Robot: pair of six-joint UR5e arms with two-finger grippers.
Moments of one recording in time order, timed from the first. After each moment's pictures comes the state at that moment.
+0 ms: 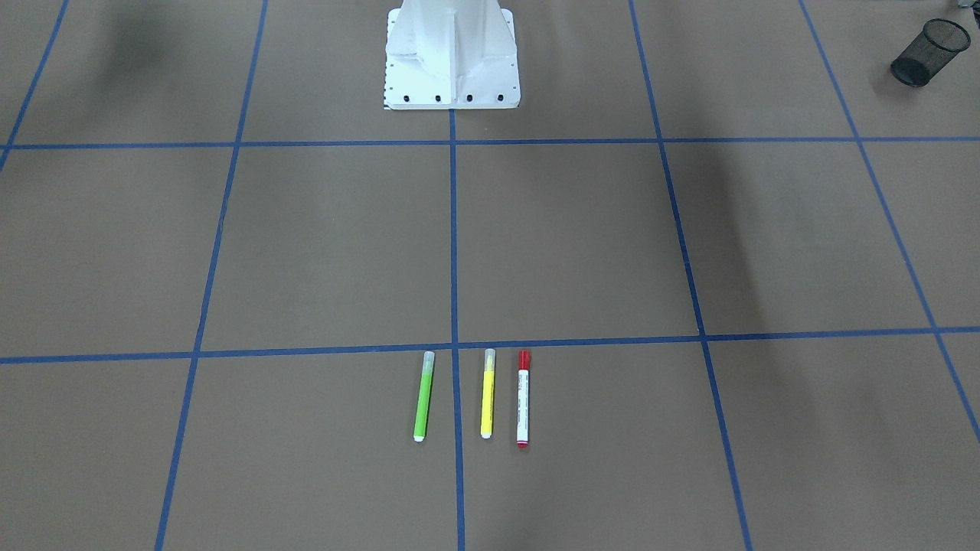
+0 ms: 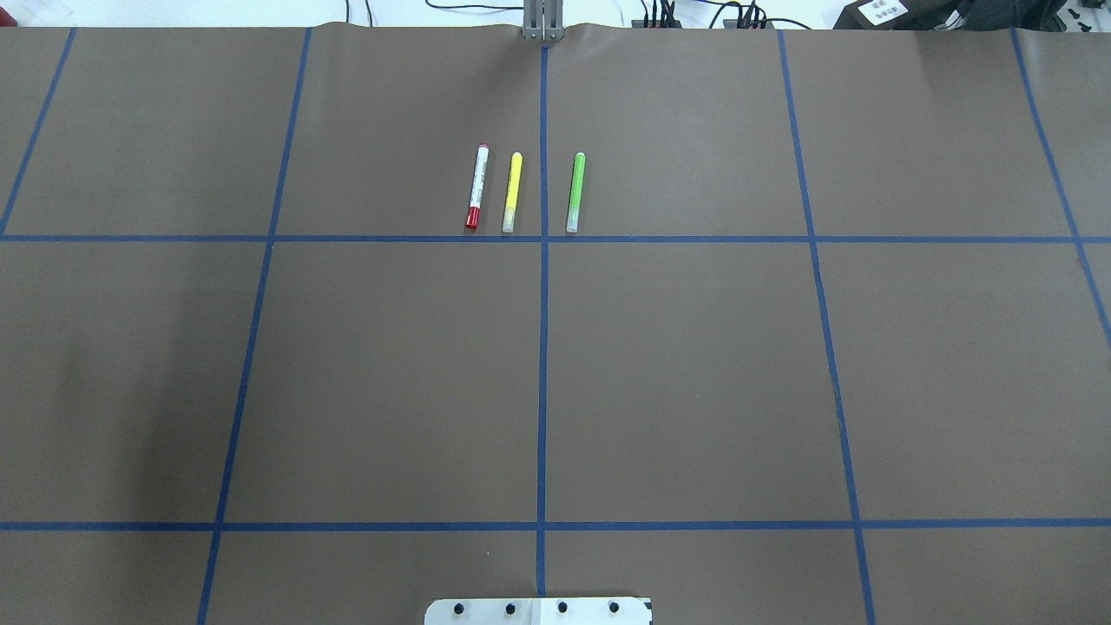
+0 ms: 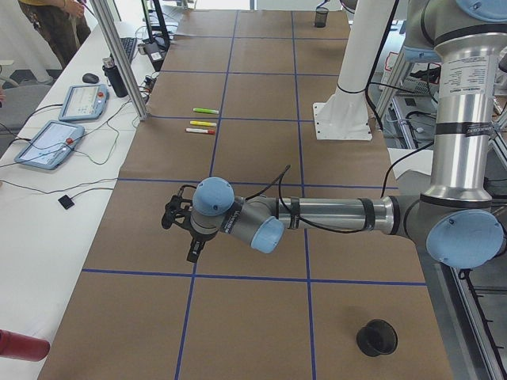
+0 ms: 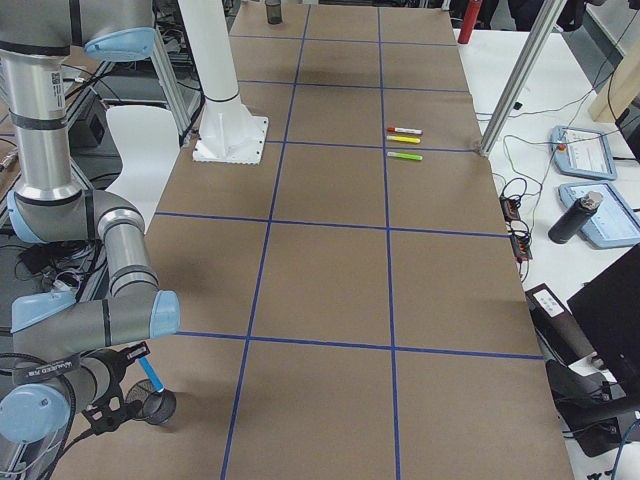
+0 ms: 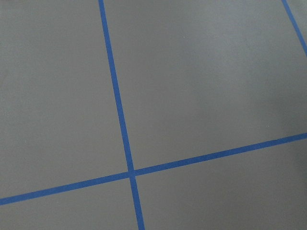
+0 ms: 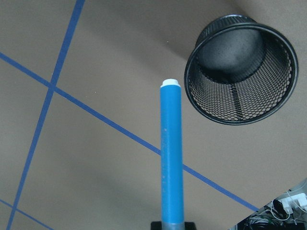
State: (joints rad) left arm -1.55 -1.56 -1.57 -2.07 -2.43 -0.17; right arm 2.56 -1.99 1.67 -2.55 2.08 -0.36
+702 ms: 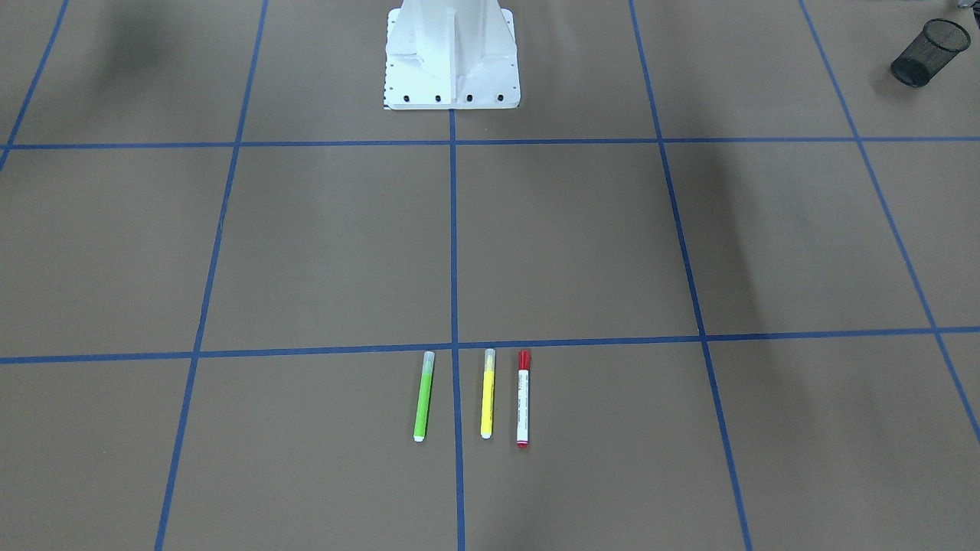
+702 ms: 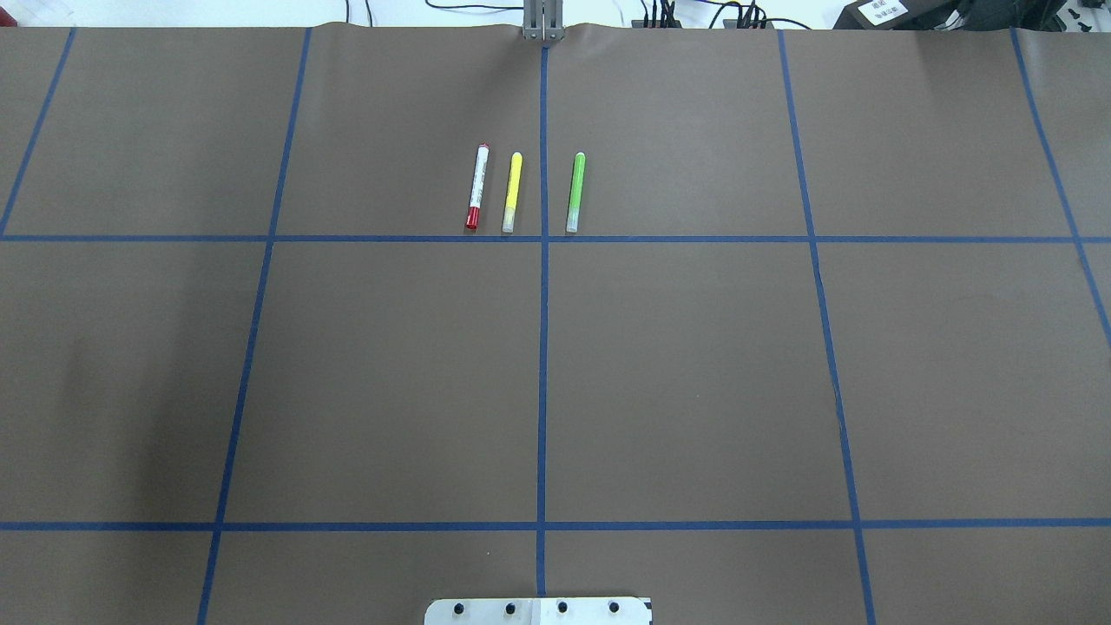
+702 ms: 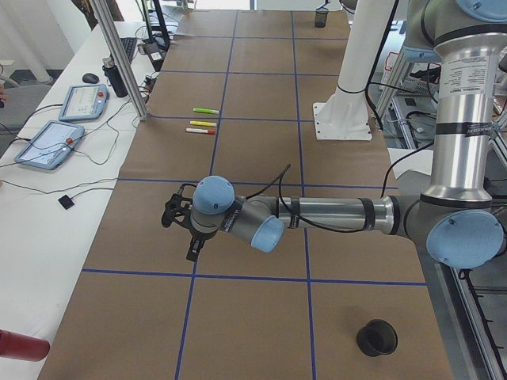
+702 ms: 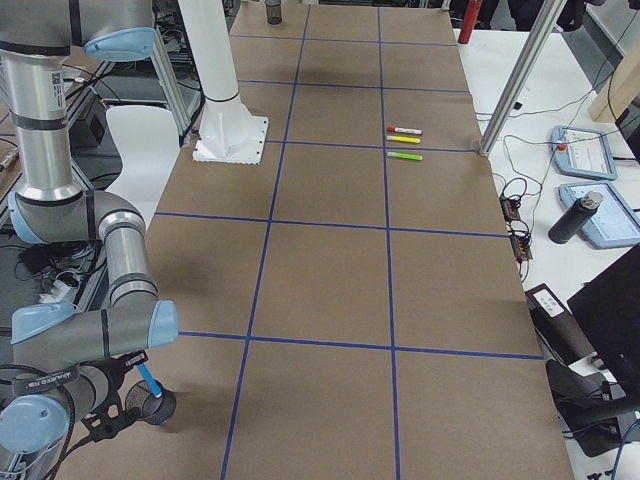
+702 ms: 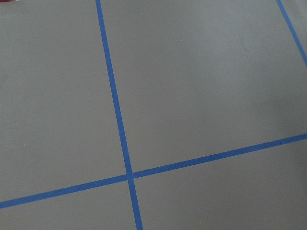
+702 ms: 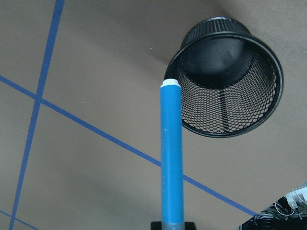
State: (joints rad) left arm -1.55 -1.56 -1.57 -2.07 -2.43 -0.17; right arm 2.57 -1.99 1.63 -2.52 2.06 -0.37
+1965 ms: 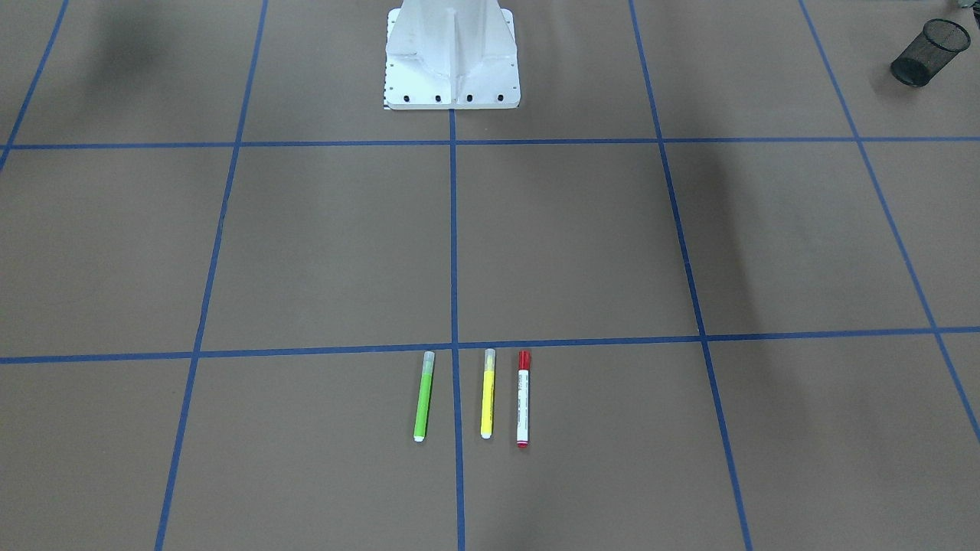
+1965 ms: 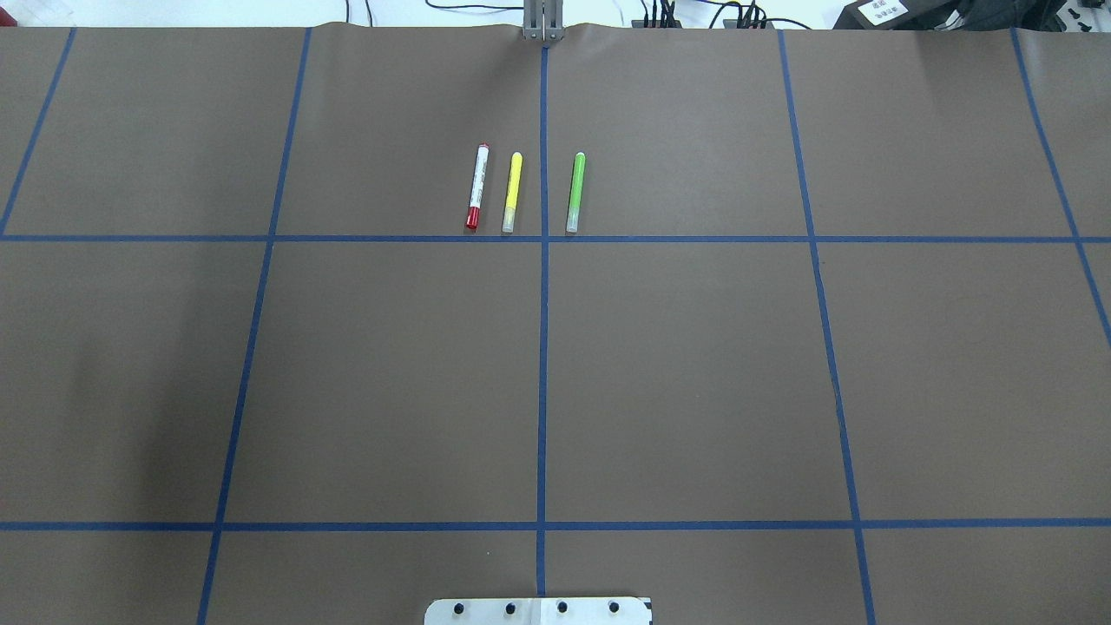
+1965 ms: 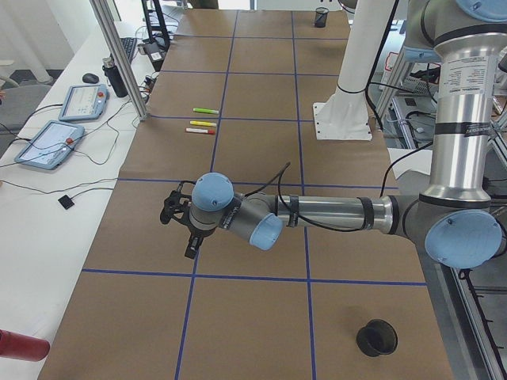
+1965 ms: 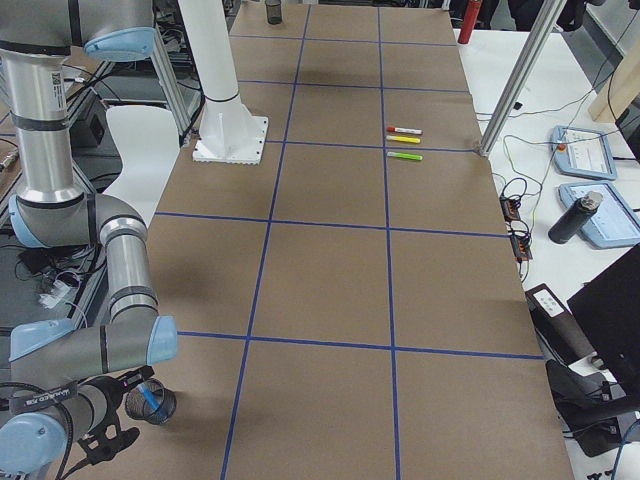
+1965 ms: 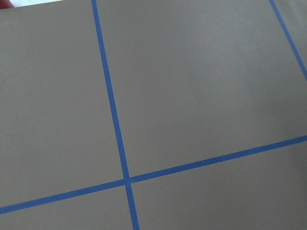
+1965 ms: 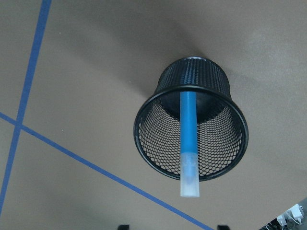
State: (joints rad) left arm -1.55 -1.56 -1.58 -2.07 -2.43 -0.17; right arm 2.58 -1.94 1.55 -2.40 2.04 -0.36
